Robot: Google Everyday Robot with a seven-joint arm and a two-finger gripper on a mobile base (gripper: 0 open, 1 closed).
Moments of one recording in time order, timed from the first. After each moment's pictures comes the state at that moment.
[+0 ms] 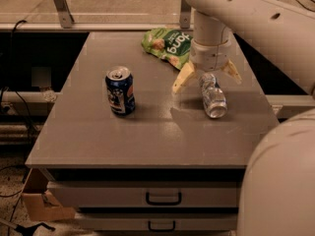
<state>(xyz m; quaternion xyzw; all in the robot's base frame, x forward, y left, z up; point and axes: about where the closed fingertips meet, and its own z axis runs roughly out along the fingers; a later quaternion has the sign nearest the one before) 0.590 -0.145 0.842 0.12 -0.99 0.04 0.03</state>
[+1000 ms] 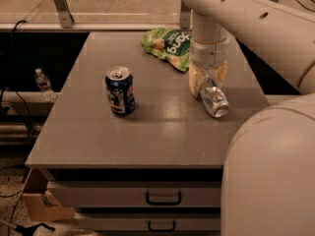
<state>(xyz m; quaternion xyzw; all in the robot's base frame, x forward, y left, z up) 0.609 -0.154 0.836 0.10 -0.99 0.06 0.03</state>
